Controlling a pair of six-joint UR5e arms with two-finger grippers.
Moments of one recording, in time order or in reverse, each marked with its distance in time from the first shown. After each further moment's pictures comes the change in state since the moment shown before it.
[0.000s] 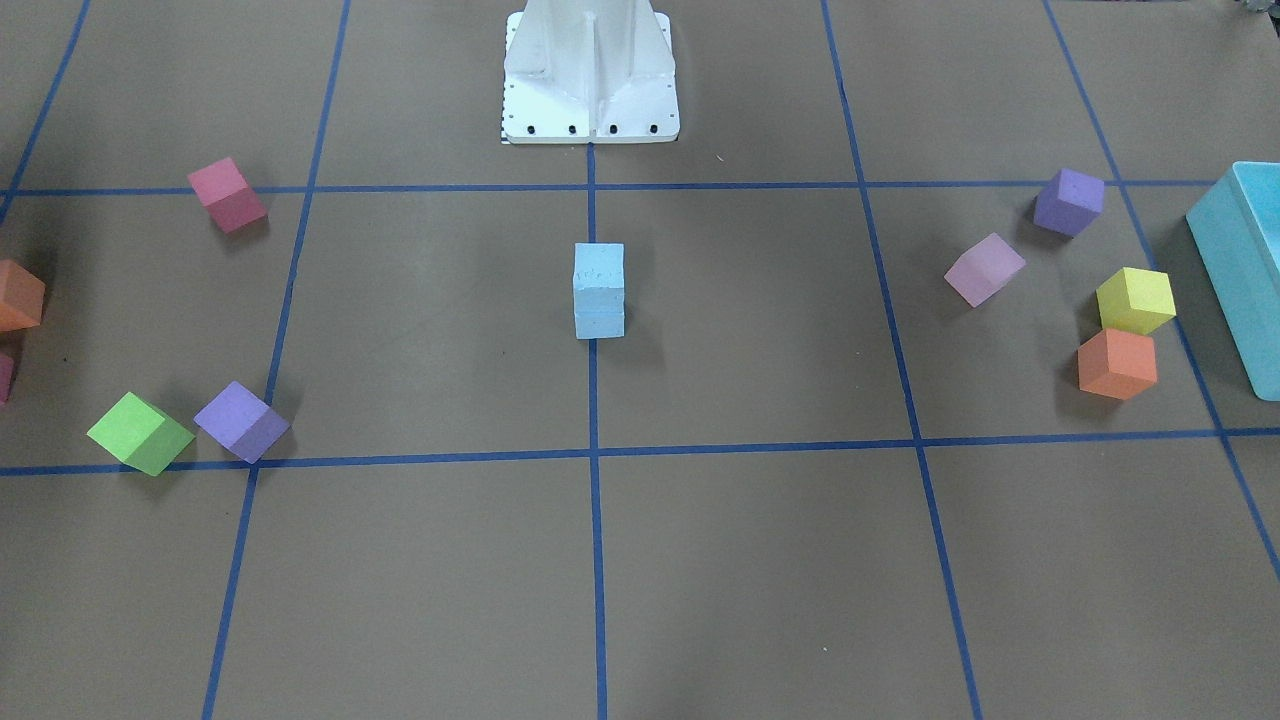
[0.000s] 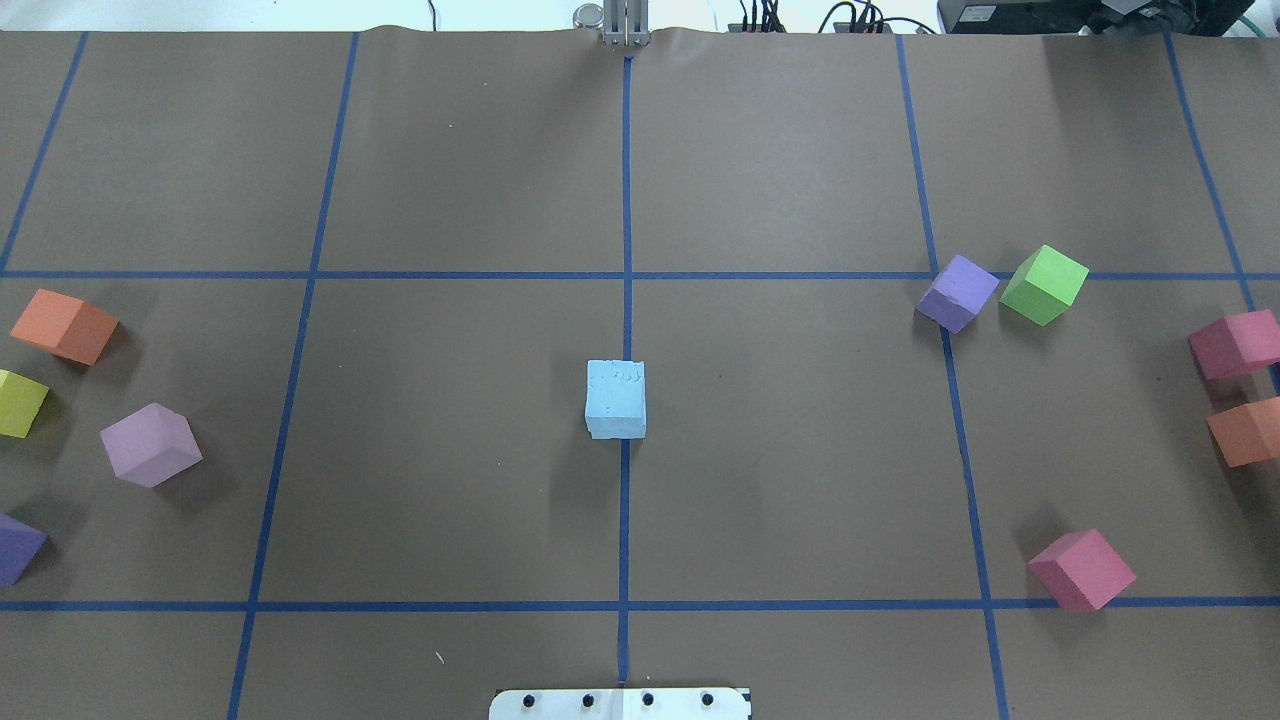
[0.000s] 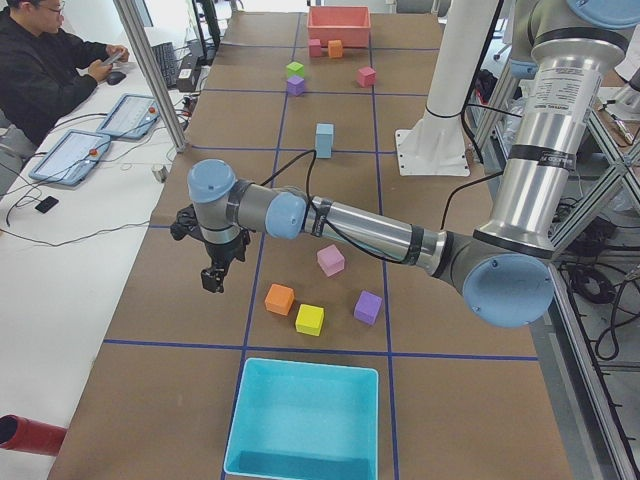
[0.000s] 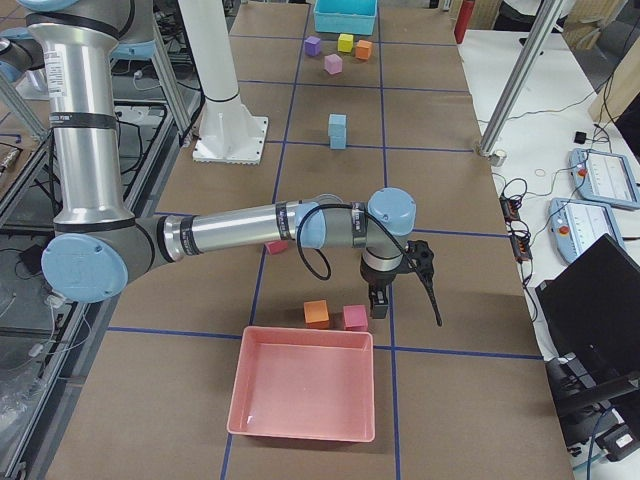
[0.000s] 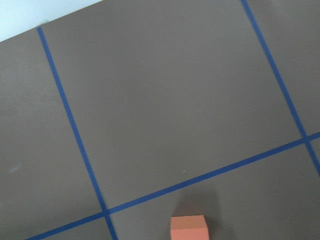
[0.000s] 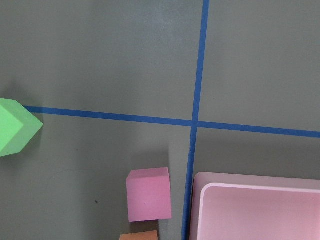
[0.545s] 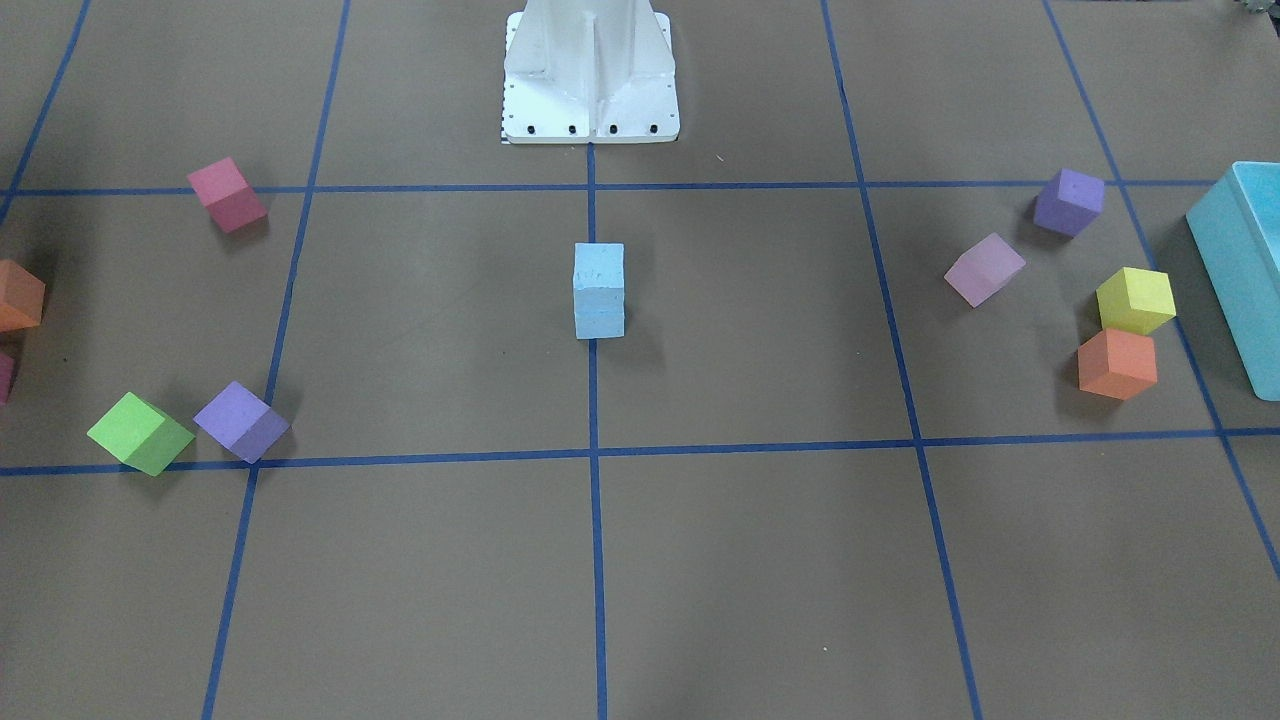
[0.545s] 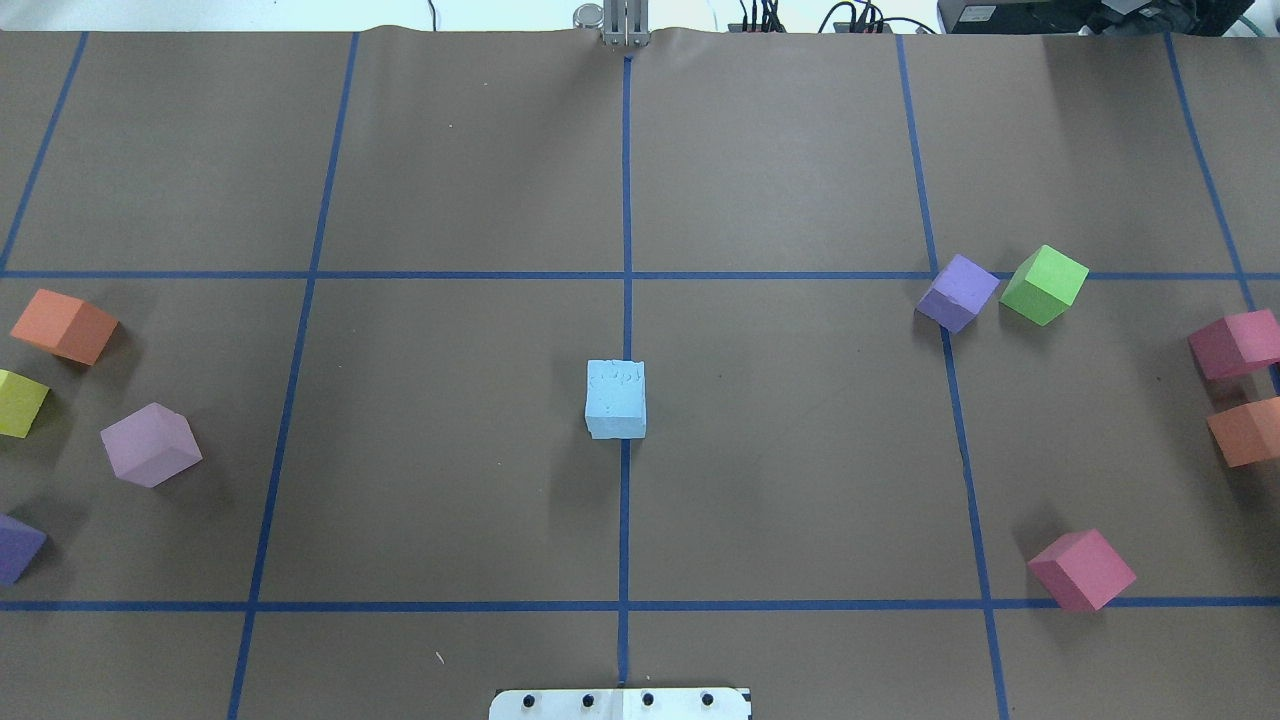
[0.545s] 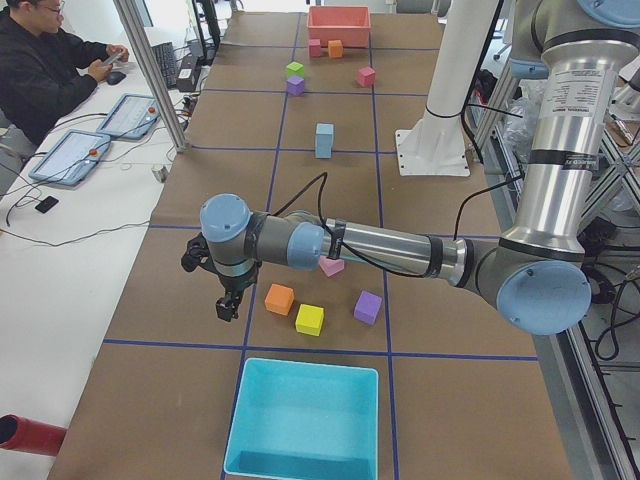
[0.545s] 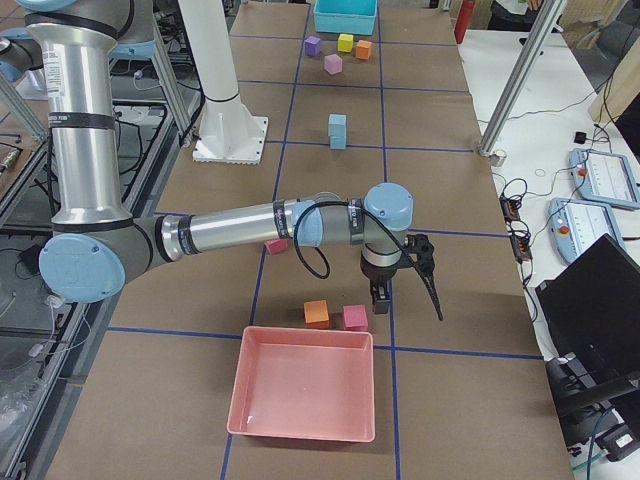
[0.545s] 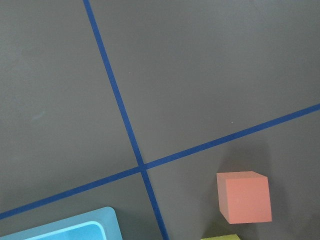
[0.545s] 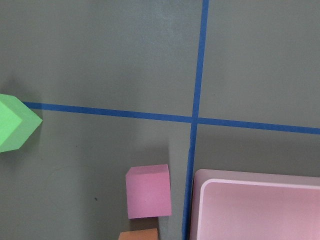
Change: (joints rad) left arm -0.054 0.072 0.008 -0.015 -0.045 0.043; right arm 0.008 0.001 0.017 0.019 0.013 -0.007
